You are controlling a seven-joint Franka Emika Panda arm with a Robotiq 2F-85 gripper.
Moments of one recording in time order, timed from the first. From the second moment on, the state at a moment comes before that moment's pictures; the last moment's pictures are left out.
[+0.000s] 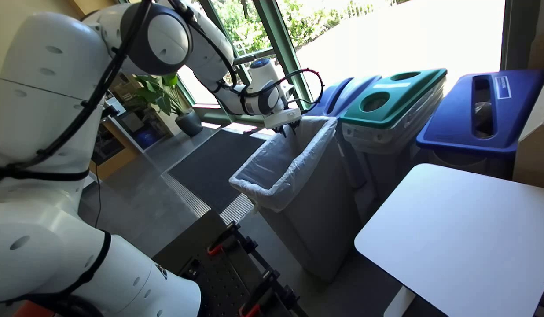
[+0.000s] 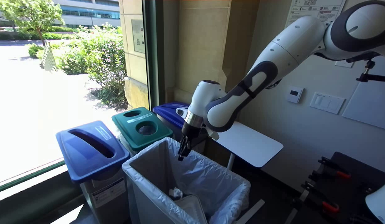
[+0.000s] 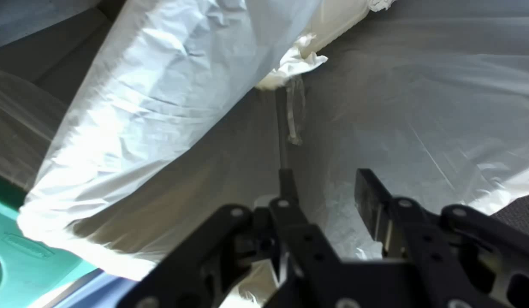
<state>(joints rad) 0.11 0.88 0.36 -1.73 -0.12 2.80 -0.52</state>
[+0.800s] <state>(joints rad) 0.11 0.84 0.37 -1.73 -0.14 2.81 -0.52</state>
